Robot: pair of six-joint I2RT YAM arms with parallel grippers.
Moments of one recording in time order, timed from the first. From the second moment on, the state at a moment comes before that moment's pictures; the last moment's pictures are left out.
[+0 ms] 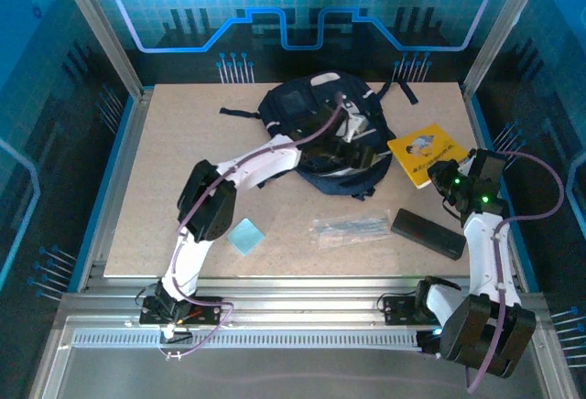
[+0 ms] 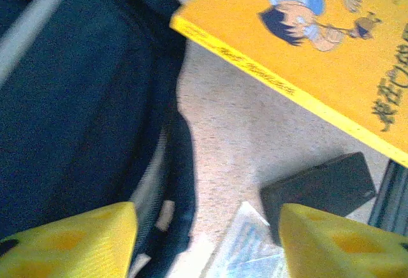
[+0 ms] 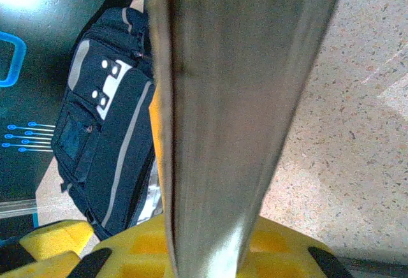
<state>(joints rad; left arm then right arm) -0.72 2.17 1.88 -0.43 0.38 -0.37 -0.34 1.00 0.75 -0.47 -0.39 0.71</state>
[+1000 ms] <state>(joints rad) -0.72 2.46 2.14 -0.59 0.25 -0.19 -0.34 1.00 0.75 -0.46 -0.40 0.70</state>
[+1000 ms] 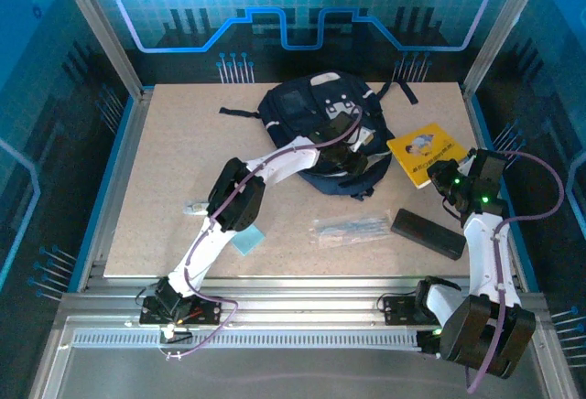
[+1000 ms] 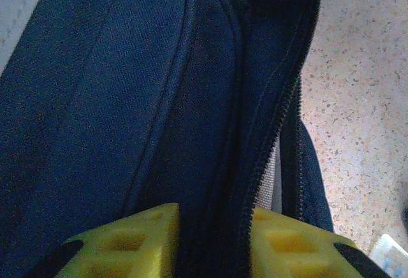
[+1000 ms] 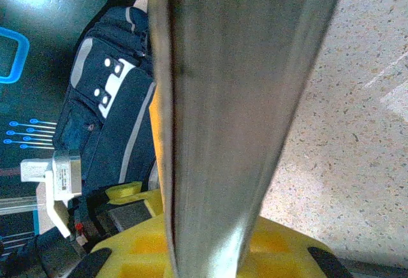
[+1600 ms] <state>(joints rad) -0.62 2.40 2.10 -0.55 0.43 -0.41 -0.34 0.95 0.75 -0.48 -0.39 0.70</state>
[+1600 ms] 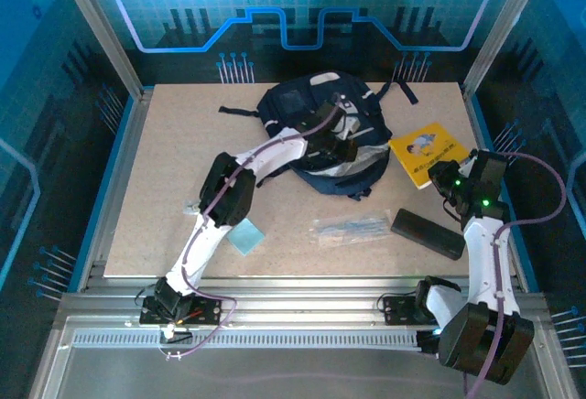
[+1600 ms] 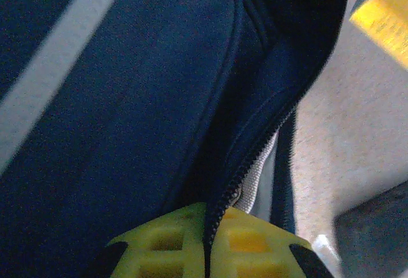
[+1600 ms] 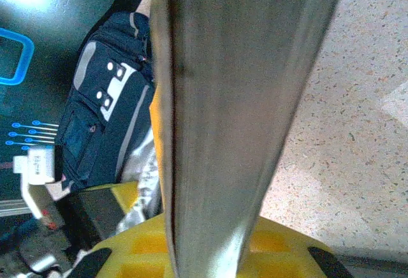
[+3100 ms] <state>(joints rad) -0.53 2.21 2.10 -0.32 0.57 -0.81 0.36 1.99 1.15 0.31 -0.17 1.22</state>
